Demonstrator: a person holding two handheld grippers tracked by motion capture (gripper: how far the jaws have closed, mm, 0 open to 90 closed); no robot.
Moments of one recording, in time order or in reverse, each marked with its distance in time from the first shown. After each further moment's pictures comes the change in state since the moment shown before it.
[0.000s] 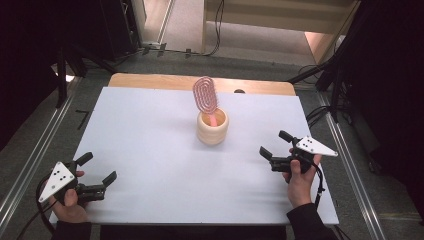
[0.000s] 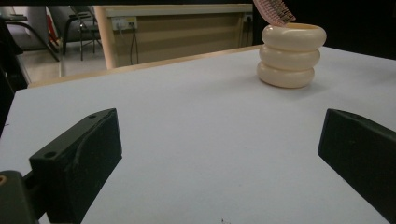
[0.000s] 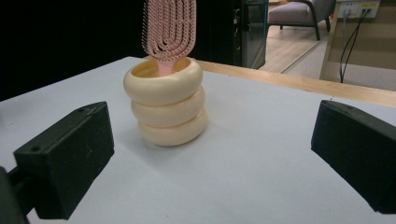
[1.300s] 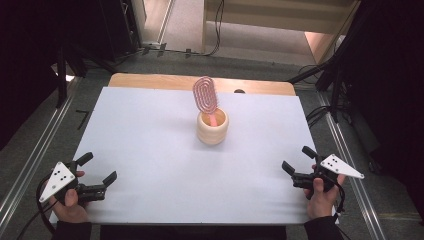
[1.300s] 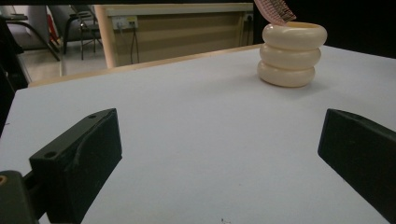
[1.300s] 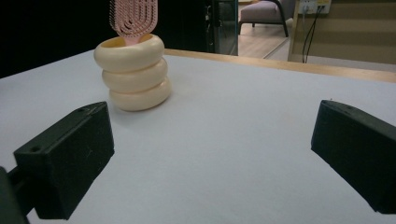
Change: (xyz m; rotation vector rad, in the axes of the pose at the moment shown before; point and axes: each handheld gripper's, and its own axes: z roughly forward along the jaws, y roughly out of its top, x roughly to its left) left arm -0.001 0.000 0.000 0.001 0.002 -0.002; right arm -0.020 -0.033 -0.063 -0.001 -0.106 0.009
